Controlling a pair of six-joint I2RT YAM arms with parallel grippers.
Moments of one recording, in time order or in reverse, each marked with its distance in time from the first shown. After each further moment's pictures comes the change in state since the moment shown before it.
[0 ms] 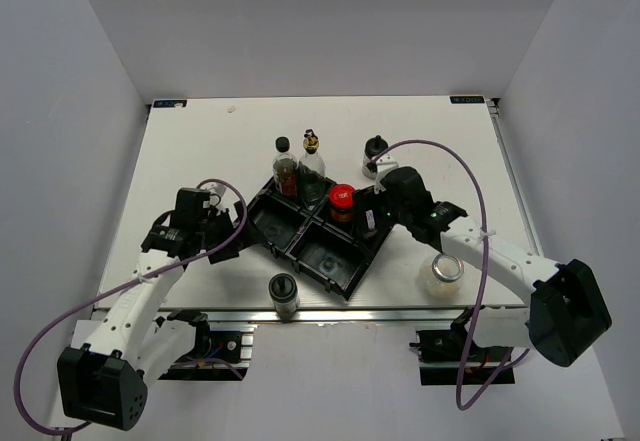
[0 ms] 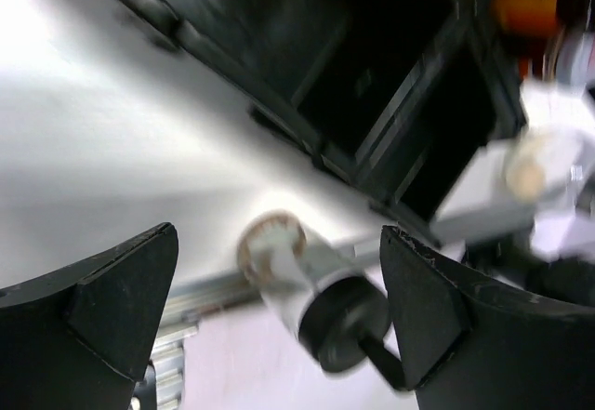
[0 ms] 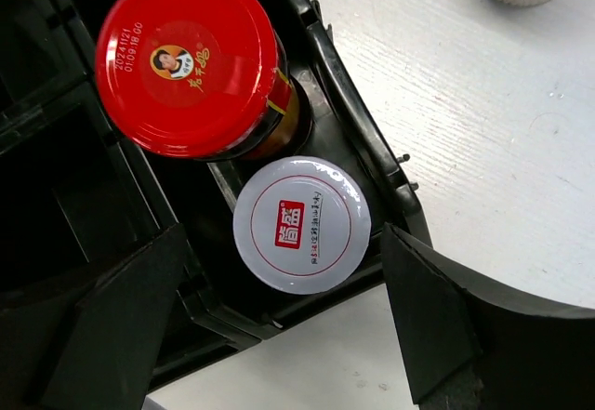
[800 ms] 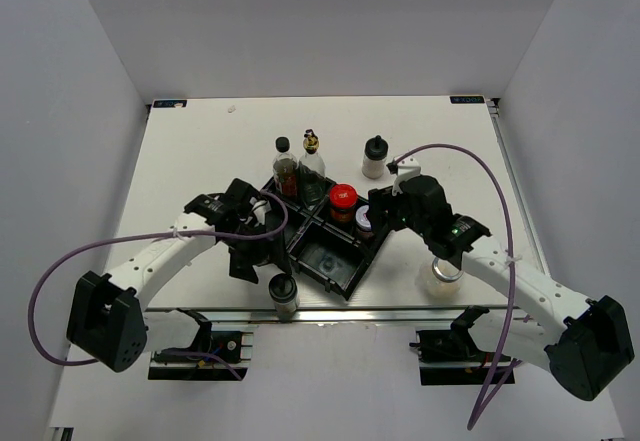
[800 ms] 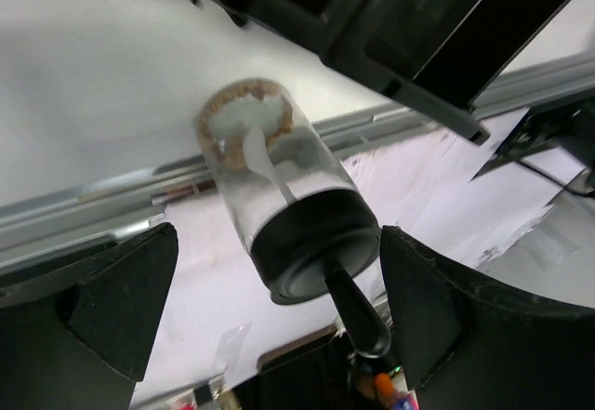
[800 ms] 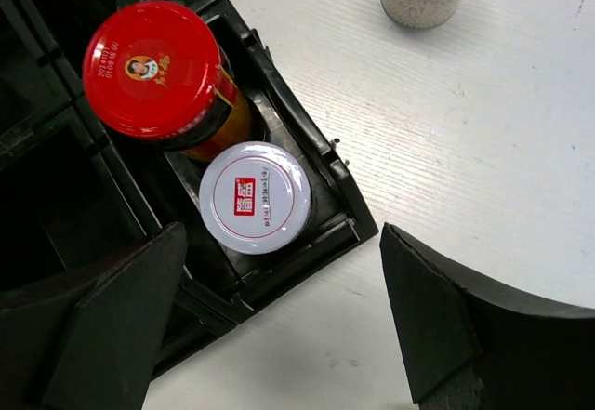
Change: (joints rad) left arm -0.266 0.317 0.175 -0.266 0.087 -0.008; right arm 0.000 -0.207 -0.071 -0.012 0.128 0.011
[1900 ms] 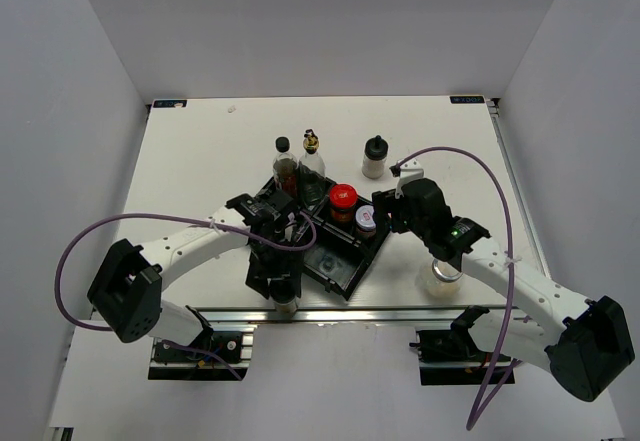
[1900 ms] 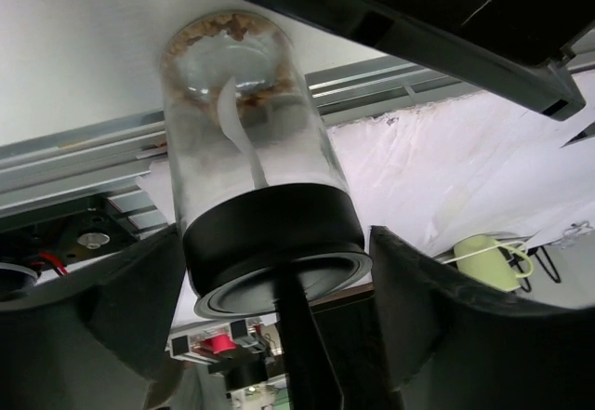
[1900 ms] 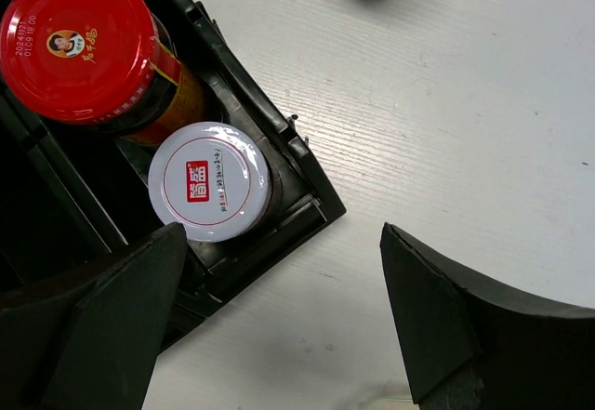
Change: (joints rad) left arm -0.280 0.186 0.111 -0.111 -0.088 -0.091; right arm 0.000 -0.005 -0.028 -0.026 0.082 0.000
